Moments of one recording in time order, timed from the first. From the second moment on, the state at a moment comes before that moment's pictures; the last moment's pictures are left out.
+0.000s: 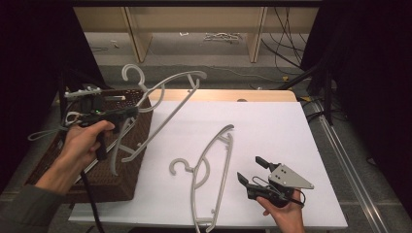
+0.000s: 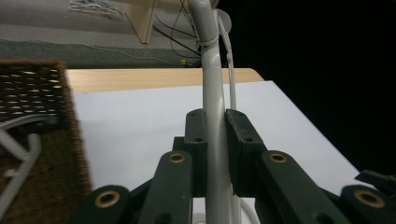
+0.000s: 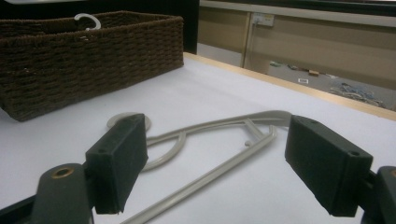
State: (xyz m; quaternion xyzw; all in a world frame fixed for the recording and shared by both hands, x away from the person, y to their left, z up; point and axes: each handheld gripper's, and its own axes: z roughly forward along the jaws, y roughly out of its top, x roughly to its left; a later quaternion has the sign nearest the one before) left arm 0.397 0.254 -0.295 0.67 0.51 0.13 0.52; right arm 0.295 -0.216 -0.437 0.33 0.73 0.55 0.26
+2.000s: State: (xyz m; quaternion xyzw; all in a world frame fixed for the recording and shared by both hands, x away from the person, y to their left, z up) left arm 0.419 0.406 -0.366 0.76 0.52 0.21 0.34; right arm 0.301 -0.209 -0.439 0.32 0.73 0.54 0.25
